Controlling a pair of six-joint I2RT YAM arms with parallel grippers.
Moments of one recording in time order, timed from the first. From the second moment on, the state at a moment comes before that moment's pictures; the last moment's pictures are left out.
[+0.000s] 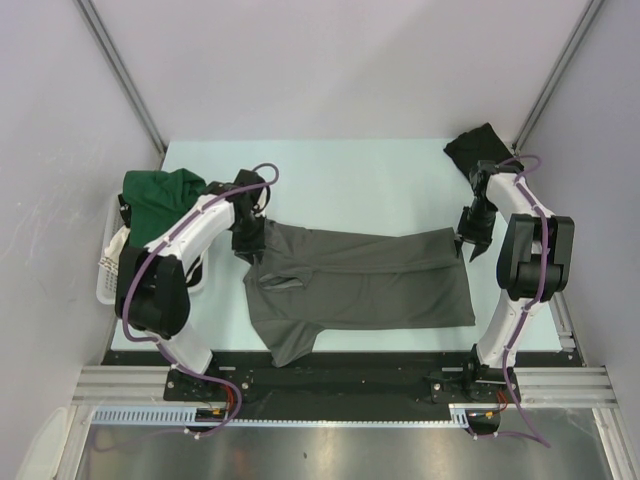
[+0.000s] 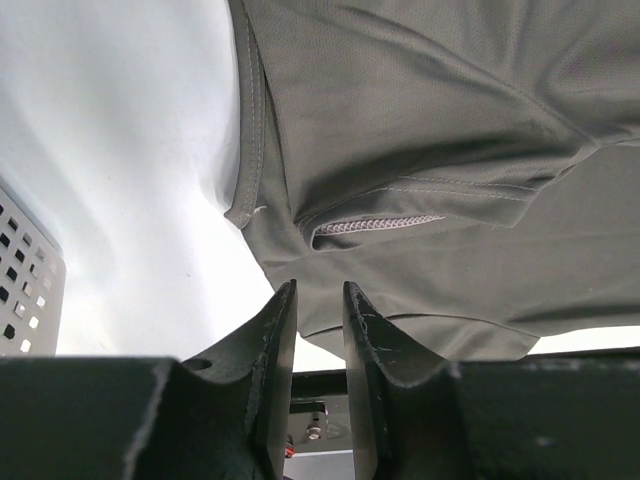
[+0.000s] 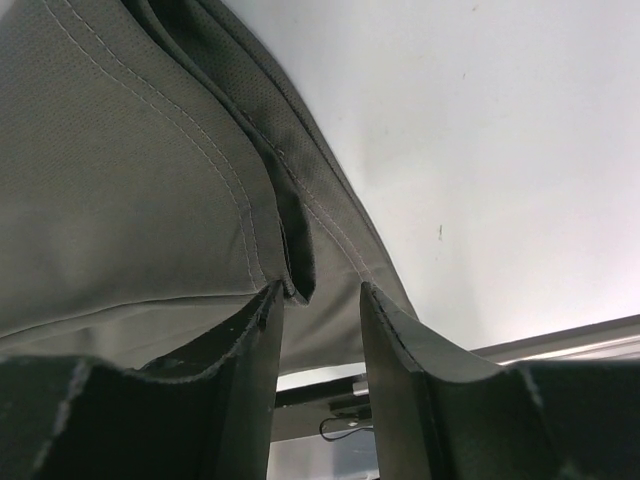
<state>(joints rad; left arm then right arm) -0.31 1.66 1.30 -1.02 0.01 -0.29 -0.07 1.93 1.50 -1.14 0.06 0.33</state>
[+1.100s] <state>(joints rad) -0.31 1.70 1.51 -1.06 0.03 -0.26 0.00 1.89 1.47 -1.22 0.31 0.35</state>
